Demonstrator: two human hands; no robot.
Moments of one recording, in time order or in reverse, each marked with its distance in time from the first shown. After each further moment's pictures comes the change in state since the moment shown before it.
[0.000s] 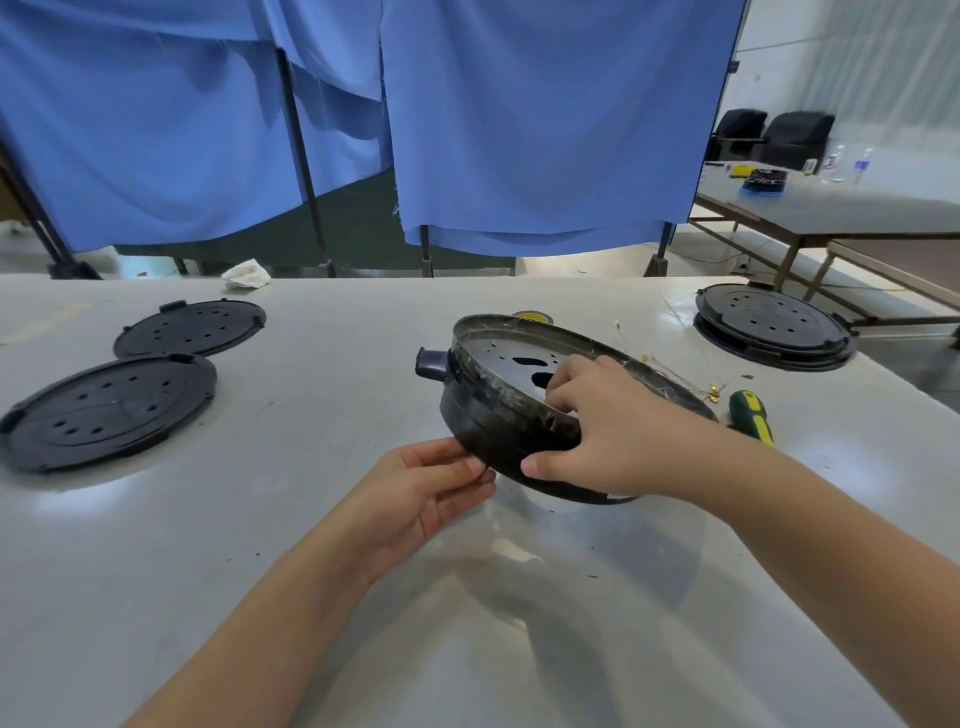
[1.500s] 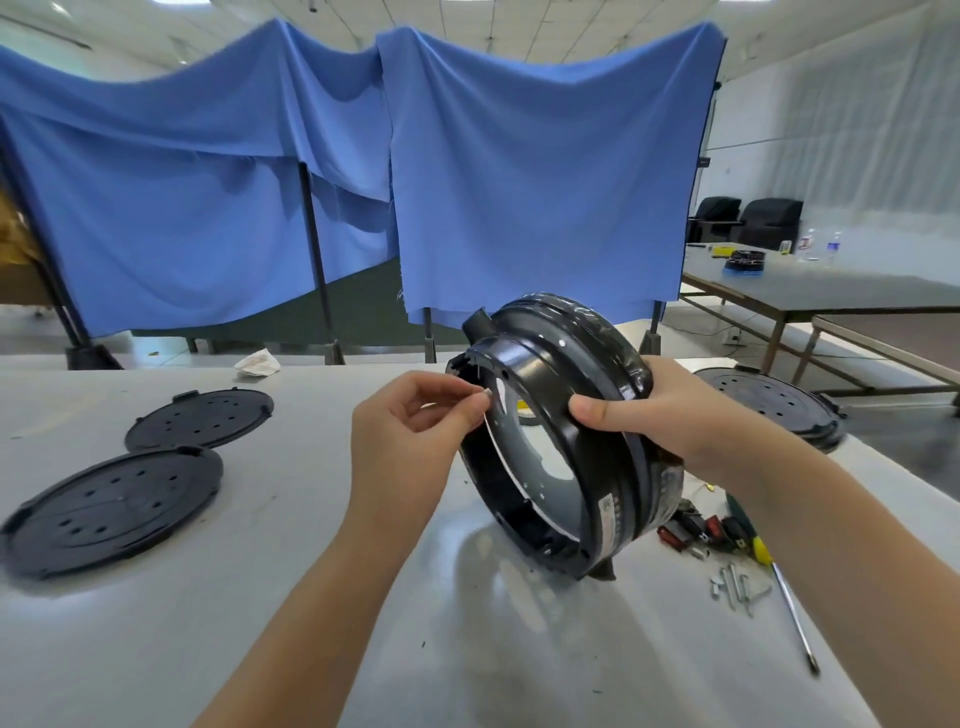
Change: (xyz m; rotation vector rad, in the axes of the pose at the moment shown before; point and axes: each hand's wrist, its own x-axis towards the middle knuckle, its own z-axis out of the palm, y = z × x) left_hand 0.001 0.079 0.060 0.414 0.285 0.861; right_hand 0.016 0.038 -0.066 1.002 0.135 0.042
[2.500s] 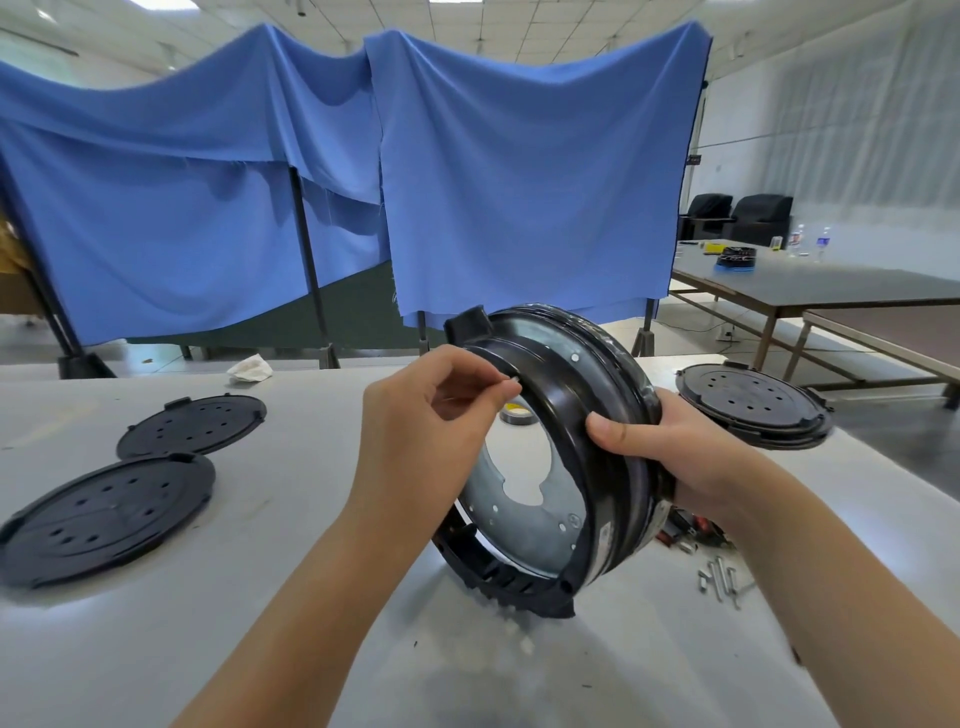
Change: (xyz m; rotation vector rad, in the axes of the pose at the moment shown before) left_hand -0.006 0.029 0.017 0.279 -0.084 0.278; right_hand -0.019 0.023 0.001 0.326 -0.053 -0.036
